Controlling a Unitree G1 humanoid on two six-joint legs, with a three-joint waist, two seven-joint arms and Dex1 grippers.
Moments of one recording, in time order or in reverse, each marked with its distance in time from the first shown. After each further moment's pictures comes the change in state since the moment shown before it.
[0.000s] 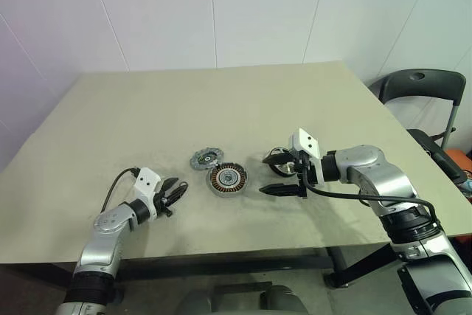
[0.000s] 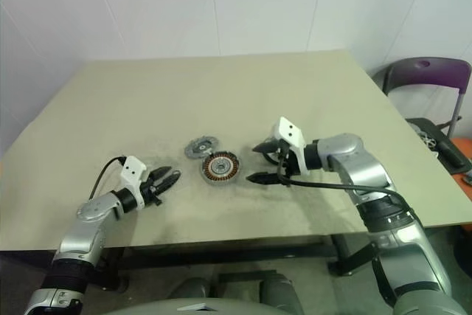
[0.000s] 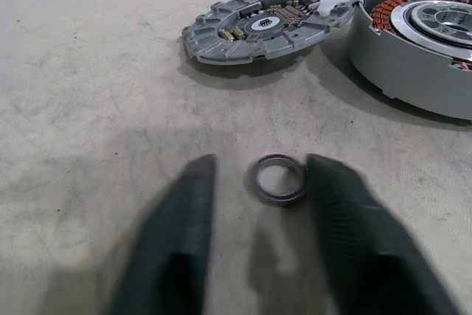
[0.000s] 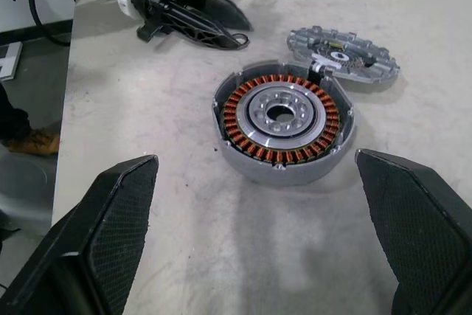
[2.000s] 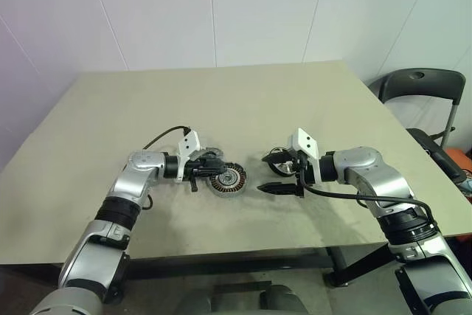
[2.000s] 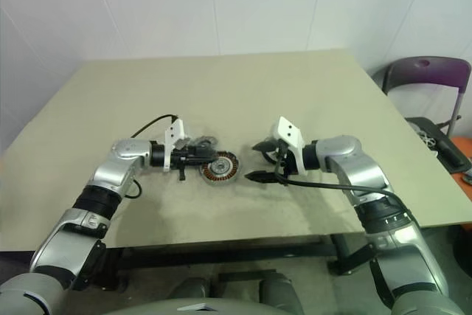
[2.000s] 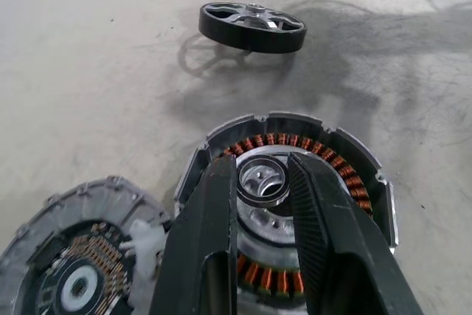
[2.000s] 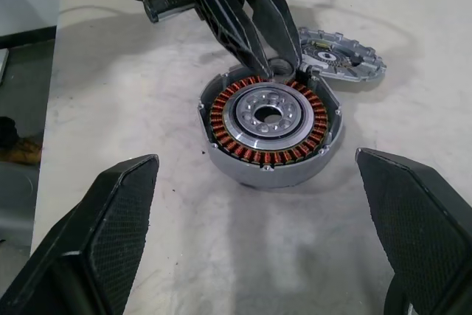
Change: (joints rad) left arm -0.534 0.006 -0.246 0.349 0.044 -0.026 -0.485; right arm 0.011 0.015 -0.002 0.008 -0.001 -0.017 -0.039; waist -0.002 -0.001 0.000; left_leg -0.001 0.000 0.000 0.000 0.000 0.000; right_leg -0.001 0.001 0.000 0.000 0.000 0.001
